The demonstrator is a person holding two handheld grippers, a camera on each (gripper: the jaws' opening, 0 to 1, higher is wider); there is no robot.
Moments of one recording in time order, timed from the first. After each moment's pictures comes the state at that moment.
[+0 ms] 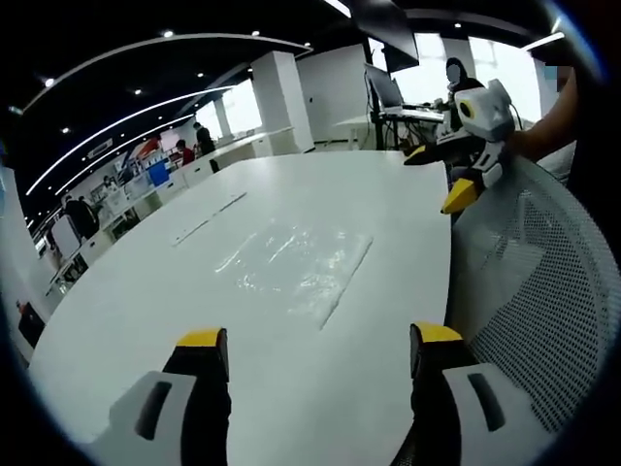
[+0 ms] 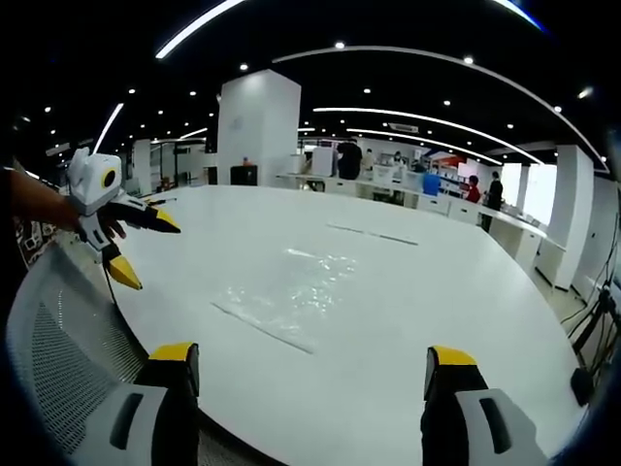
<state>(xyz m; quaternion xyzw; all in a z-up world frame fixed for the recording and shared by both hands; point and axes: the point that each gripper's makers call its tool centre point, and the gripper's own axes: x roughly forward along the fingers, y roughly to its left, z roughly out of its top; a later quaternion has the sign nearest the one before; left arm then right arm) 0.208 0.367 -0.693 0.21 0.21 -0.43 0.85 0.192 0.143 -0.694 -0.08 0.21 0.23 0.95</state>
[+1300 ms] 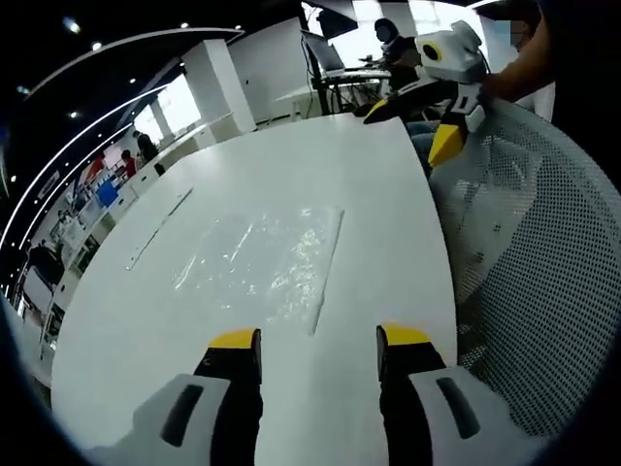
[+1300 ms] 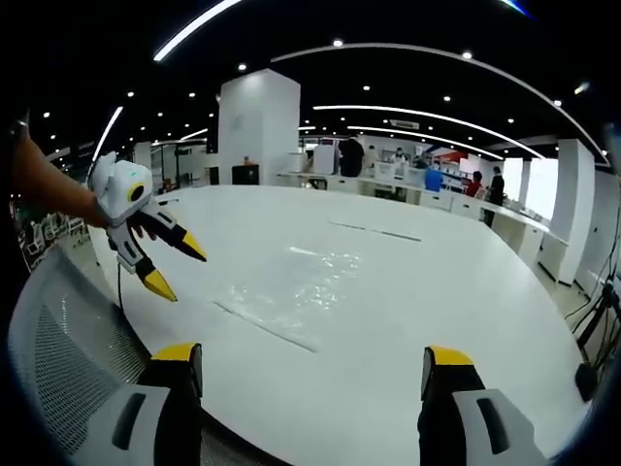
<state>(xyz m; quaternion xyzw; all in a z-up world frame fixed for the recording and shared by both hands) 0.227 0.337 -0.728 0.30 0.24 -0.51 0.77 0.191 0.143 -0.696 -0.07 0.22 0.24 0.94</state>
